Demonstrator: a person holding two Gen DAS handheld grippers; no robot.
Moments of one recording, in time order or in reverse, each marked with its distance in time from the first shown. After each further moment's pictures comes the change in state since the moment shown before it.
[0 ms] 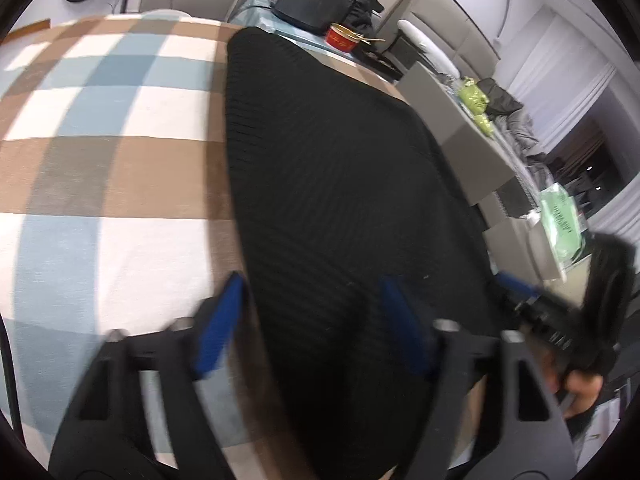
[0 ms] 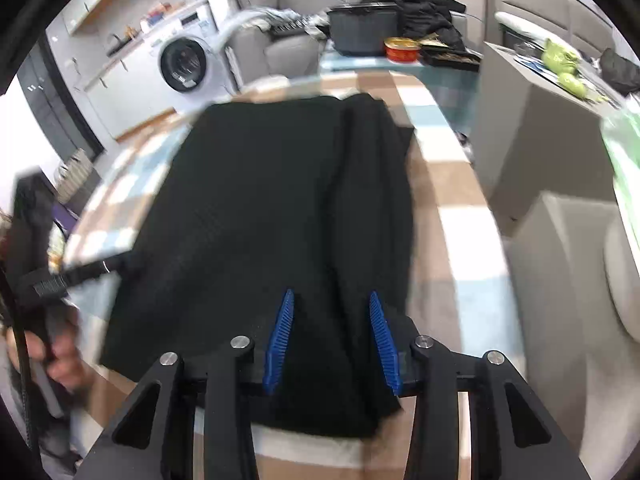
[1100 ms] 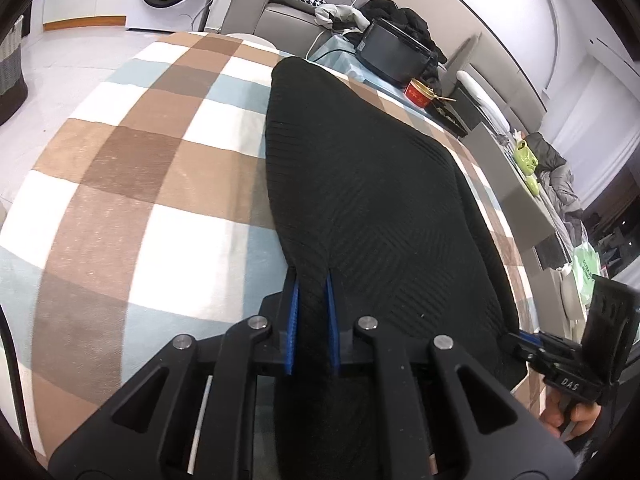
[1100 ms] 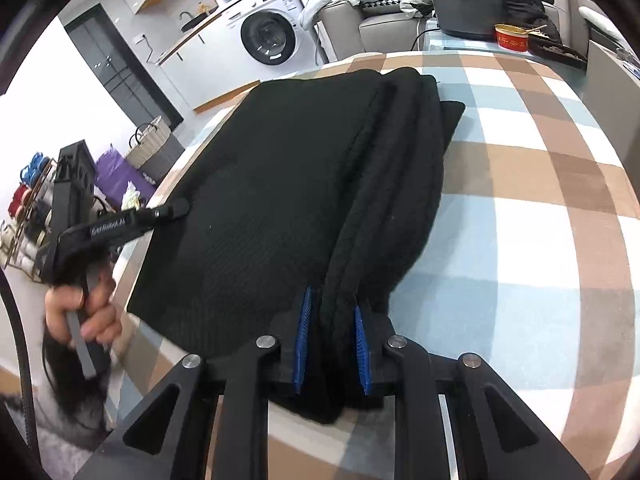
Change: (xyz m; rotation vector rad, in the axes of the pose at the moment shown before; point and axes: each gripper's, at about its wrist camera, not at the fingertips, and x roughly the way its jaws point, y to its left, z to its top) left arm -0.084 0.111 -0.004 -0.138 -0.156 0.175; right arm 0.029 0.095 -0.003 -0.111 0.064 0.310
